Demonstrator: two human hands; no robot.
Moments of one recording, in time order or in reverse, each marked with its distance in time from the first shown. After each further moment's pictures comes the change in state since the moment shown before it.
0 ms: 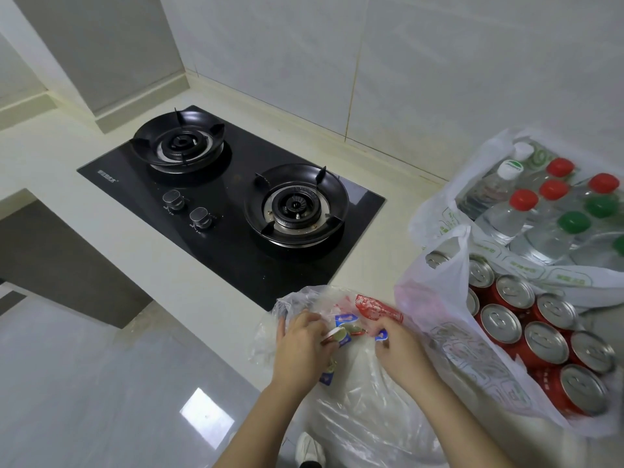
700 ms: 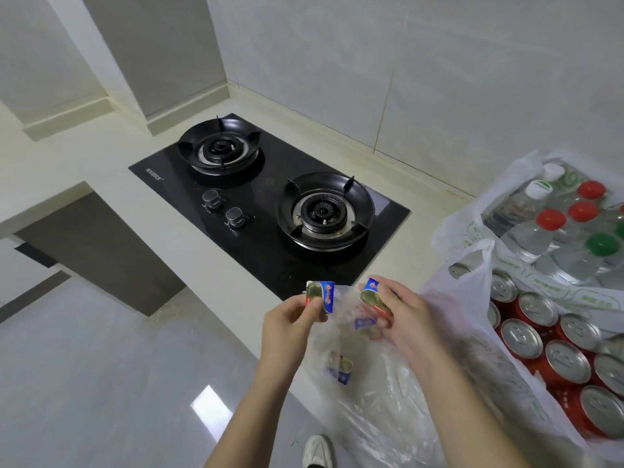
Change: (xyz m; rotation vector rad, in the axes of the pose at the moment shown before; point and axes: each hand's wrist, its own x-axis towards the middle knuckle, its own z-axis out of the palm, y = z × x) left_hand -0.028 0.008 -0.085 -1.002 0.268 -0.278; right_hand 0.003 -0.093 -0.030 1.049 -0.069 0.215
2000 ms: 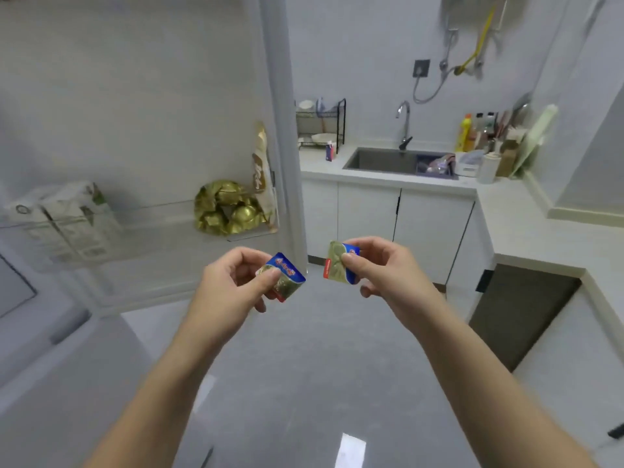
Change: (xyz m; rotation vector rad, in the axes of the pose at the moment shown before) left_hand -0.493 0.064 -0.572 0.135 1.199 0.246; right_hand -0.480 0.104 0.552 -0.440 -1.537 -0.316
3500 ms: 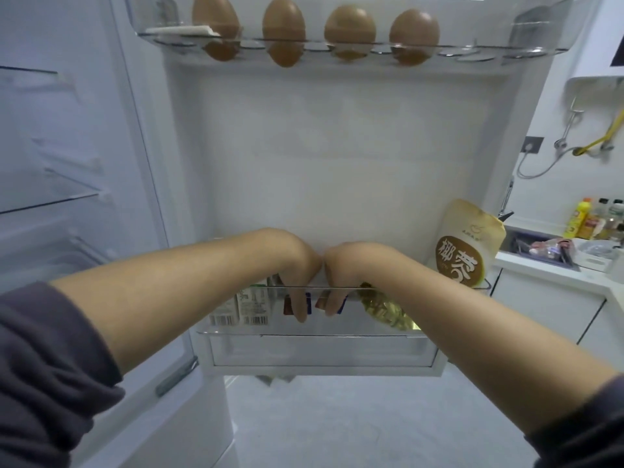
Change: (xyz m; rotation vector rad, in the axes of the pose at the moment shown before) left_hand 0.215 0.003 -0.202 1.484 -0.956 -0.152; right_hand 0.215 -0.078 0.300 -1.588 -0.746 -0.009
